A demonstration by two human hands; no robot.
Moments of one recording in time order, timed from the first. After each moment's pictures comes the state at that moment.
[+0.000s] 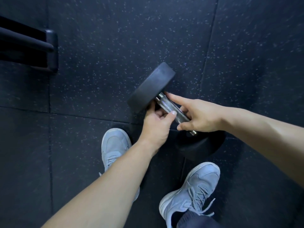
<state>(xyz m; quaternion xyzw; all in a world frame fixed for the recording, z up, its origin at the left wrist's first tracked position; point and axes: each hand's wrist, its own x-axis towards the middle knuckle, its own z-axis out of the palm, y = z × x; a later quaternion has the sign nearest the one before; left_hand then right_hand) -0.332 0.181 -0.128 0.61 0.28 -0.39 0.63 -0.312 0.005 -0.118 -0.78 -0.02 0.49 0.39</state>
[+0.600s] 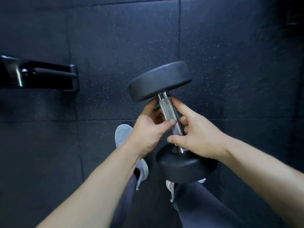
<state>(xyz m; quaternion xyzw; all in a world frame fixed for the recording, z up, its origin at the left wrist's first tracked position) -0.337 0.183 0.048 0.67 0.13 -0.45 0.58 -0.395 0.024 0.072 -0.72 0.19 0.32 0.59</state>
